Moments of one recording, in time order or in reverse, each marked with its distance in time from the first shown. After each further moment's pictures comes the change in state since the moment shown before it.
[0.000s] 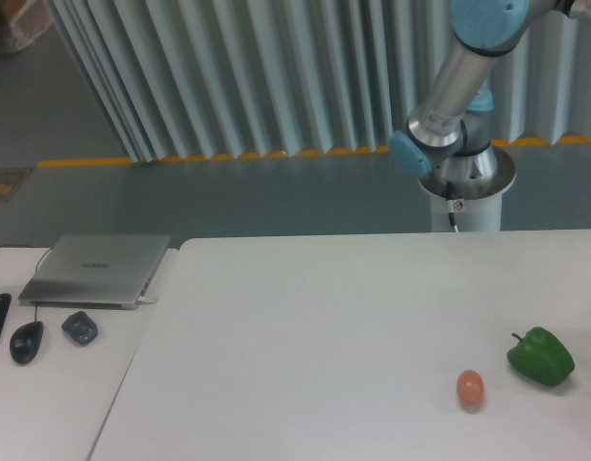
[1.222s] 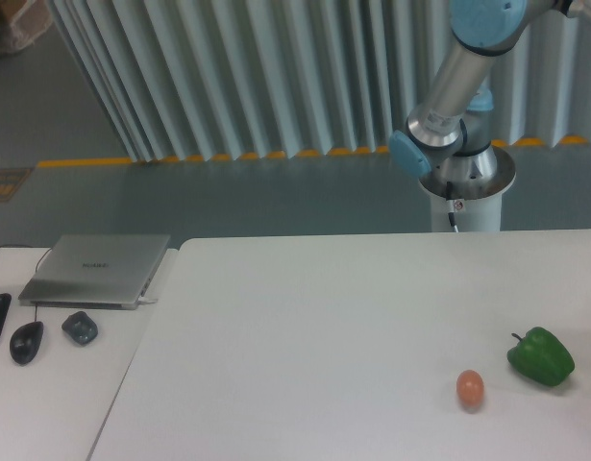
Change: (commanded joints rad) arm 0.002 -0.014 -0.099 0.133 0.002 0.014
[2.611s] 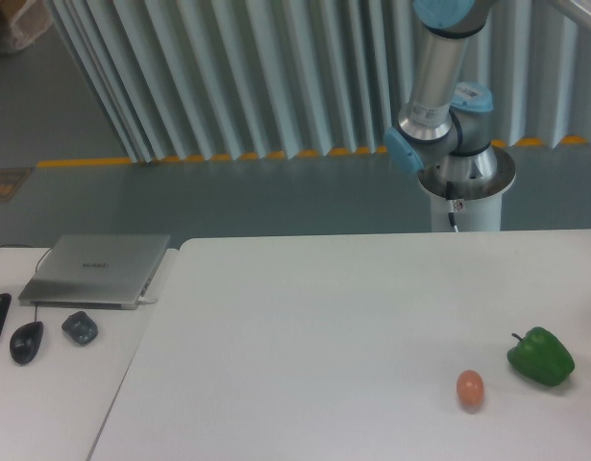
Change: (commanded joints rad) arm -0.074 0.114 -0.028 -0.005 -0.003 -0.002
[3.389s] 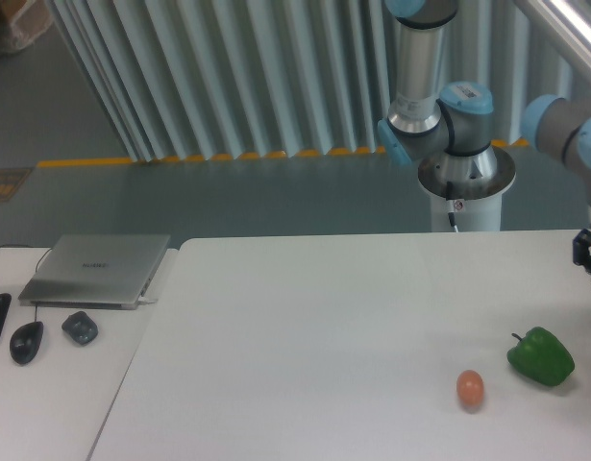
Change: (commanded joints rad) arm -0.193 0.069 -0.017 -0.104 0.143 0.154
